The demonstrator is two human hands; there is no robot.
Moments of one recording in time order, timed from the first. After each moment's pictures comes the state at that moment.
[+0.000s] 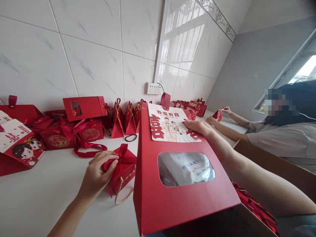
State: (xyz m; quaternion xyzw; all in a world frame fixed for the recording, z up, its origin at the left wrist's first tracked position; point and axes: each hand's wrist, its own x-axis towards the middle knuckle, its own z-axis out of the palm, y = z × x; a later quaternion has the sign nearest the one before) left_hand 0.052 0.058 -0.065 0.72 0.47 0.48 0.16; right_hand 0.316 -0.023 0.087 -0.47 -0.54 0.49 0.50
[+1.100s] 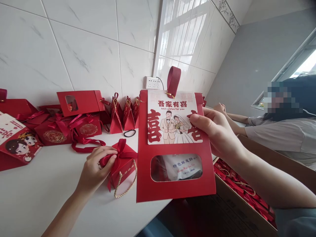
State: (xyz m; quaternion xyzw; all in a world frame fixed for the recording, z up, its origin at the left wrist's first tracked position) left_hand 0.051 0.058 -0.066 0.73 0.47 0.47 0.14; right_hand 0.329 -0.024 0.083 -0.49 -0.56 0.38 0.55
